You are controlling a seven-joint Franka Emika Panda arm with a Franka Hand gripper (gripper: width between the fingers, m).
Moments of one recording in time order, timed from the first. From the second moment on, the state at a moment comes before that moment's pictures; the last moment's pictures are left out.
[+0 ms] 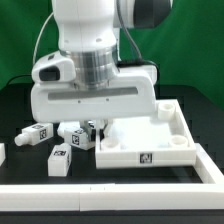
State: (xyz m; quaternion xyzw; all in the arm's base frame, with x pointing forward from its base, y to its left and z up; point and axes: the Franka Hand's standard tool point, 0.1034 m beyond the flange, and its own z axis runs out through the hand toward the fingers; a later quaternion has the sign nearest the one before) arm 0.570 -0.034 0.038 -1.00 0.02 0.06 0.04
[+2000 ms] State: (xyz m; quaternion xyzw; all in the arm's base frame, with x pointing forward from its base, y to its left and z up) arm 0.606 -0.023 0.017 -1.00 0.06 0.06 -0.02
